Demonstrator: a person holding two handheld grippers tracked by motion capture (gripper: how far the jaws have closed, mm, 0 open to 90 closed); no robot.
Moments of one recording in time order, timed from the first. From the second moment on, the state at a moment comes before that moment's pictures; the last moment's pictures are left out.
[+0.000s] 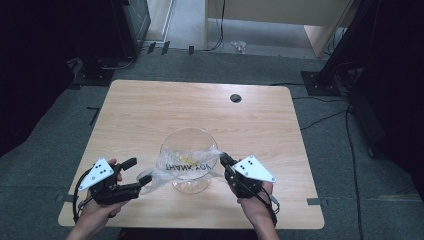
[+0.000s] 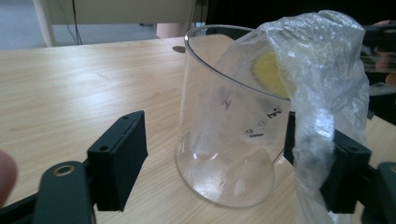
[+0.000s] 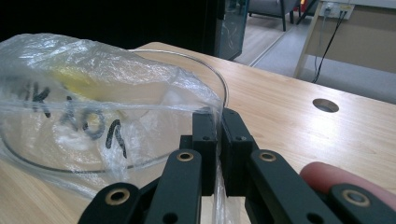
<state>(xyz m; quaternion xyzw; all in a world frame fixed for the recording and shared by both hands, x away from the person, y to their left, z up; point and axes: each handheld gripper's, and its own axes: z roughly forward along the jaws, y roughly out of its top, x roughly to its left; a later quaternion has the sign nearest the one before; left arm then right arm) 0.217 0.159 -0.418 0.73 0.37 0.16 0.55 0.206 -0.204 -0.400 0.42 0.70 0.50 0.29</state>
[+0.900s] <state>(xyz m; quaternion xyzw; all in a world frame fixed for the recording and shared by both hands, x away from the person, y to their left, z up) 0.196 0.151 -0.400 0.75 0.29 0.16 0.57 0.203 -0.200 -0.402 0.43 0.69 0.50 0.31</state>
